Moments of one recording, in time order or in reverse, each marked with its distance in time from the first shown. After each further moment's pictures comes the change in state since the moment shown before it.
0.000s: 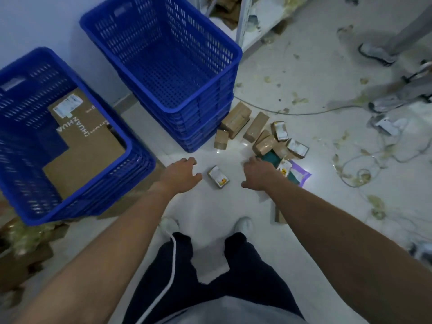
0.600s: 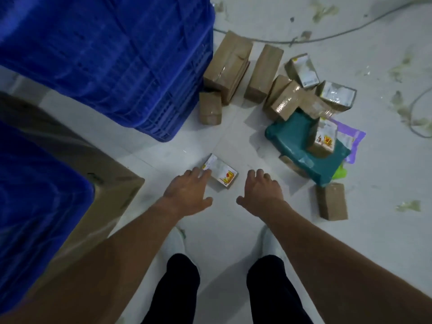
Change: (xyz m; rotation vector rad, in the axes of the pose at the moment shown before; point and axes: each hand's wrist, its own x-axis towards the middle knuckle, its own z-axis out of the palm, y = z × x) left_hand 0.305 -0.073 0.248 0.460 -0.192 0.342; right_hand 0.288 0.001 0.264 0.363 -0.075 0.308
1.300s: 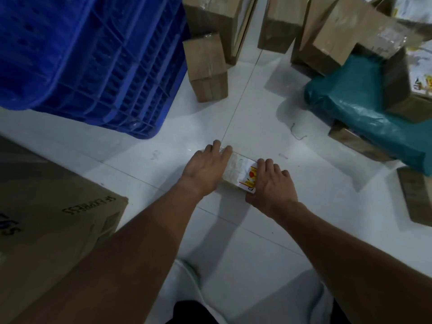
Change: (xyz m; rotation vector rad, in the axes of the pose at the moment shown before) left_hand 0.225 -0.057 0.158 0.376 0.124 0.168; right_hand 0.212 -0.007 0.205 0.146 0.271 -0.022
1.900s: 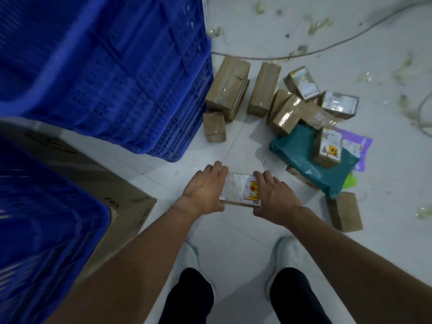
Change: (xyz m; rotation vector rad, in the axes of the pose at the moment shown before) left_hand -0.141 0.015 -0.225 -0.218 0.002 -0.033; right_hand -0.123 0.004 -0.242 -0.032 -0.095 -0.209
